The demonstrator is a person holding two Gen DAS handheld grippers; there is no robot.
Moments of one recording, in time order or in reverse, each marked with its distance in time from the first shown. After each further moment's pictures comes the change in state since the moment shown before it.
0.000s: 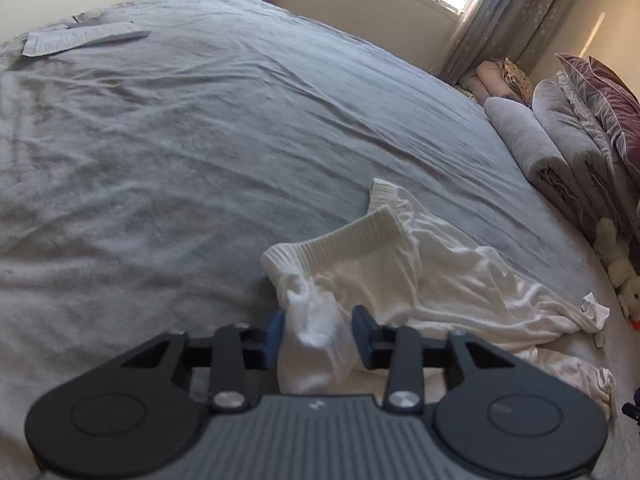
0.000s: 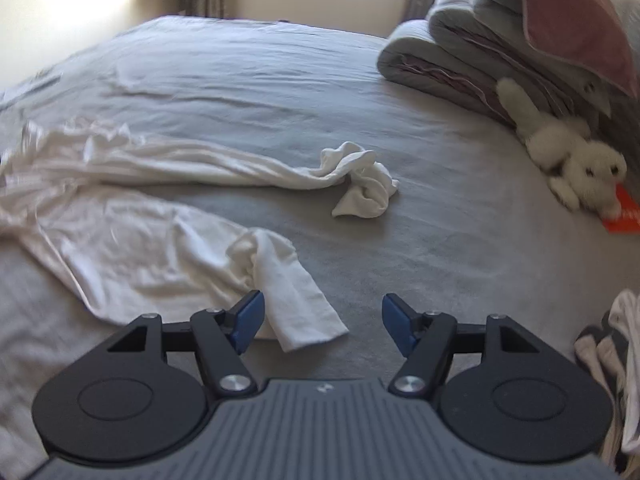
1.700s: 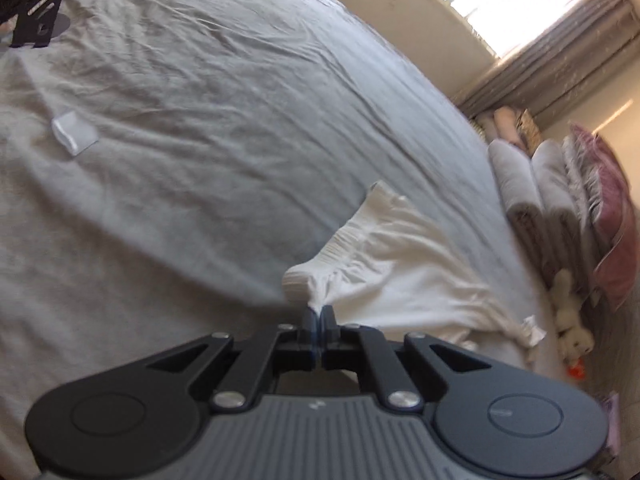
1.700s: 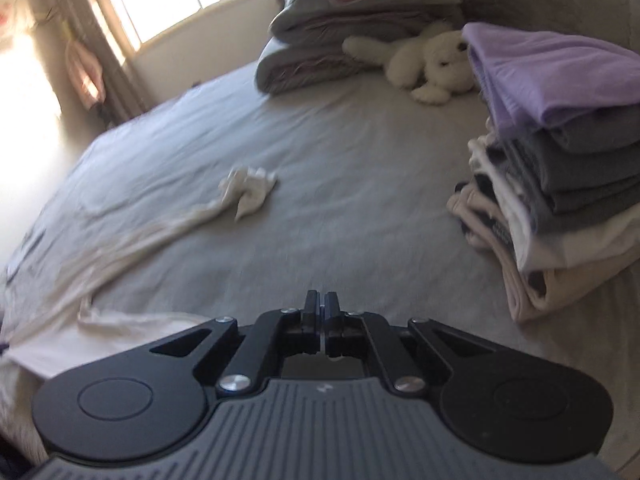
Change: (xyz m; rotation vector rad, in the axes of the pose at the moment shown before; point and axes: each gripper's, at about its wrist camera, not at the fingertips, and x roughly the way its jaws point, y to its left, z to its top) left arm -0.101 0.047 -0.063 -0.260 0.037 -0.067; right arm -0.109 -0.121 -0.079 0.538 -0.005 0.075
